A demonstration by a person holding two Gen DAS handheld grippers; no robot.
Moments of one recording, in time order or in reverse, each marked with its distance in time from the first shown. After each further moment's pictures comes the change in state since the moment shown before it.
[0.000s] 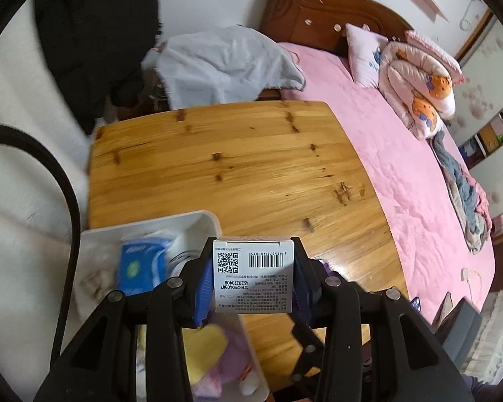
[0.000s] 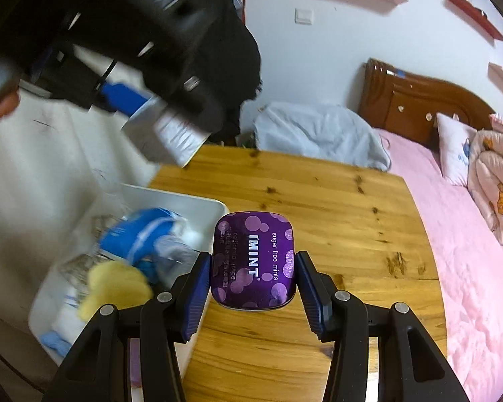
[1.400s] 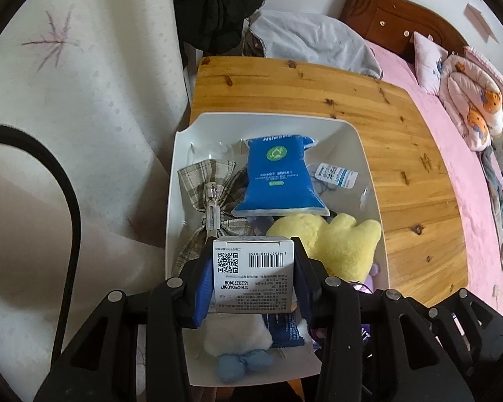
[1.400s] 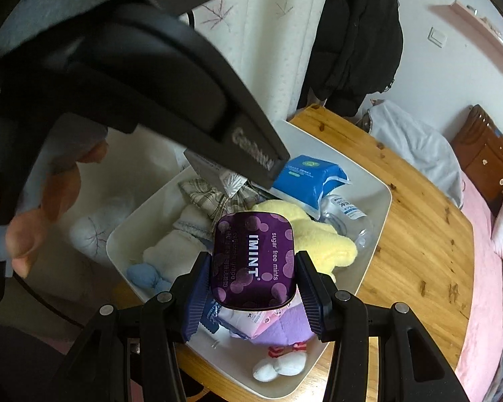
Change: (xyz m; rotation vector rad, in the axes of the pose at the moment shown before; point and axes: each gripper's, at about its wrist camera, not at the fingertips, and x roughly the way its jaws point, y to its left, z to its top) left arm 0.010 0.125 -0.134 -0.101 0.013 0.169; right arm -0.006 0.166 -0.043 -0.393 0.193 0.173
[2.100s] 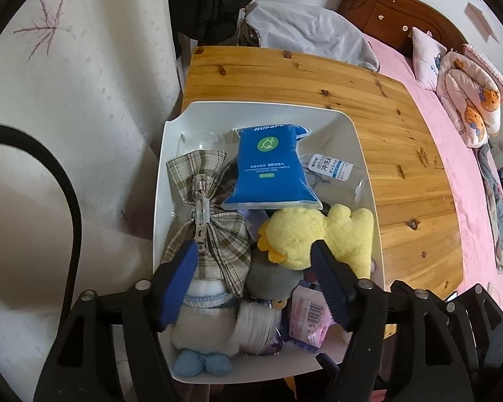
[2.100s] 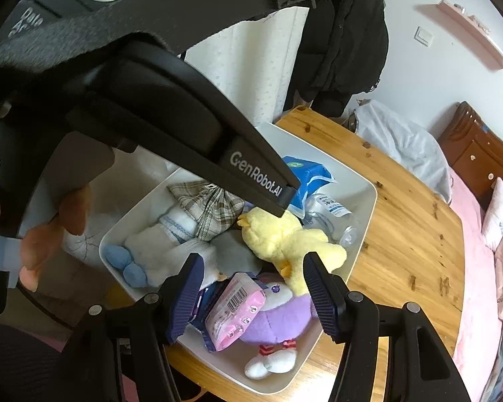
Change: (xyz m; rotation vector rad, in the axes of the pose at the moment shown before) left arm 0.002 -0.001 -0.001 0.009 0.042 -0.032; right arm -0.011 -0.003 -0.003 0.029 -0.018 -0.052
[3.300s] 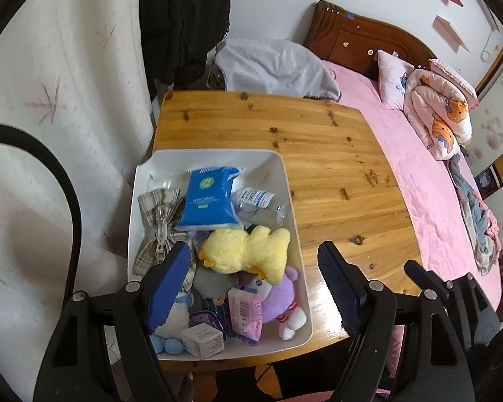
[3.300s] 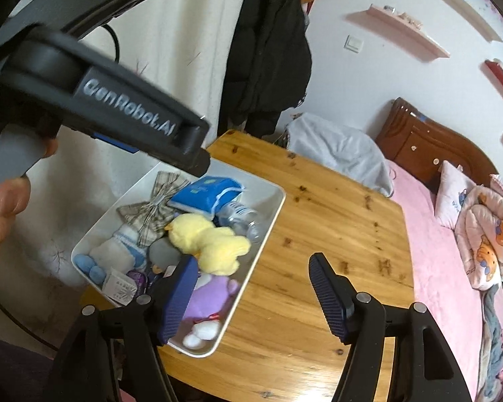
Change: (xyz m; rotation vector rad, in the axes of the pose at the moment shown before) left arm -0.080 -0.061 -0.001 0.090 -0.132 -0.076; right arm -0.072 -0.063 -0.027 0.129 -0.115 -0.183
